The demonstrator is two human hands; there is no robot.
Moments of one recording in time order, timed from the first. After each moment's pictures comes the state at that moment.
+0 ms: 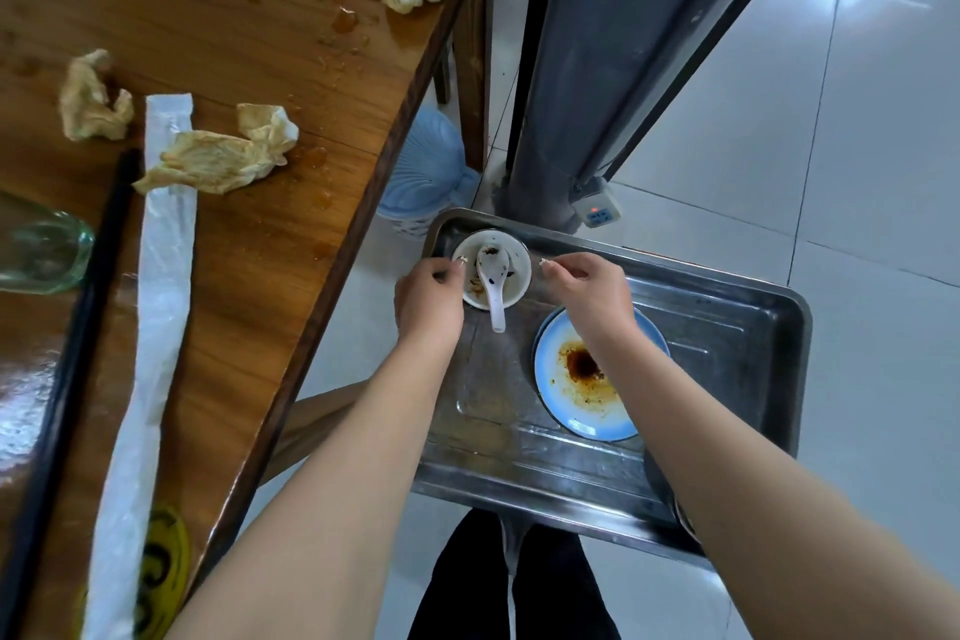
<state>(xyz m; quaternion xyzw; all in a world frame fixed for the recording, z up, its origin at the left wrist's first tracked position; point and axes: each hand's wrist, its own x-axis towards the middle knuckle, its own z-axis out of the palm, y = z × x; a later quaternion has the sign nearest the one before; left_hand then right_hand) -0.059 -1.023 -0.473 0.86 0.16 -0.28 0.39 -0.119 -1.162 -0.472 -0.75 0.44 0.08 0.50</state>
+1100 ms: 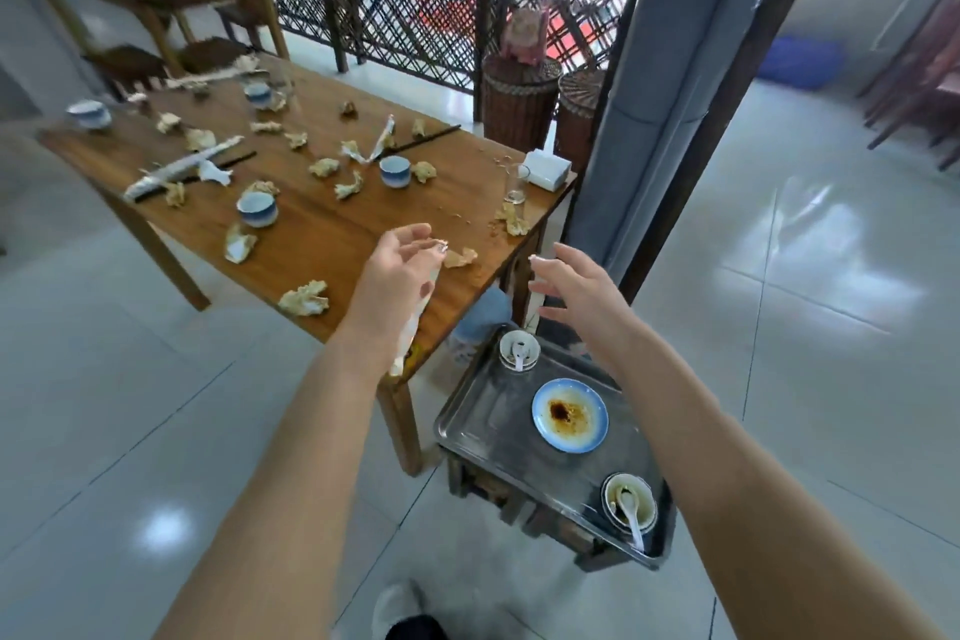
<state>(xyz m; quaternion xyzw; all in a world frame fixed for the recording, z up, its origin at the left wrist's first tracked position) -0.279 -0.859 -0.045 0.70 0.06 -0.08 0.71 -0.299 -1.043 -0.063 -0.74 0.16 0.04 0.65</state>
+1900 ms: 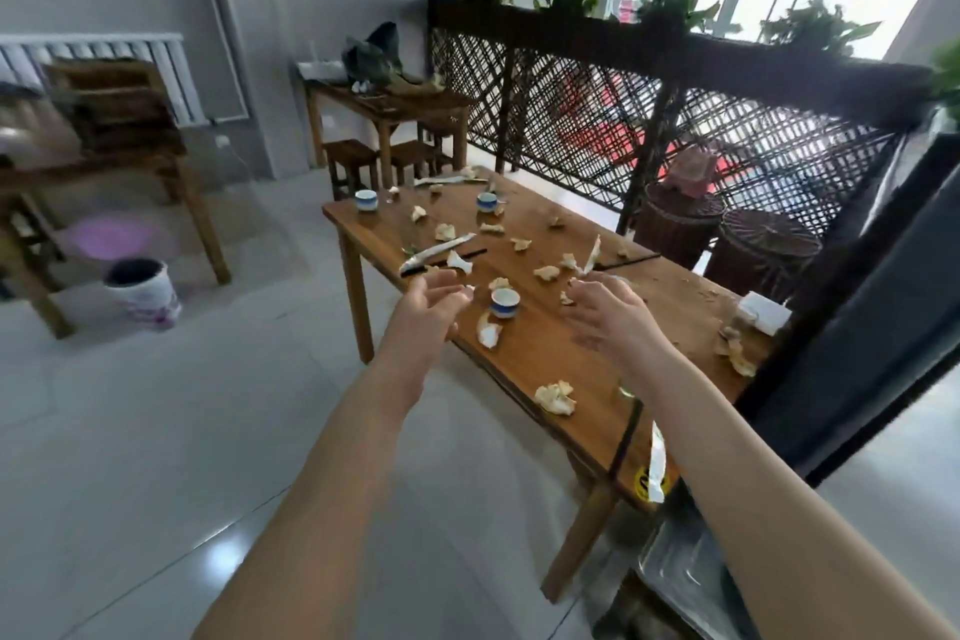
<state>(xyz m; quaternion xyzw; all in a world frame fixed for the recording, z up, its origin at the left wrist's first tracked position) -0.253 -0.494 0.018 0.68 0.11 0.03 0.72 -0.217 -0.691 0.020 -0.73 0.07 0.05 0.68</state>
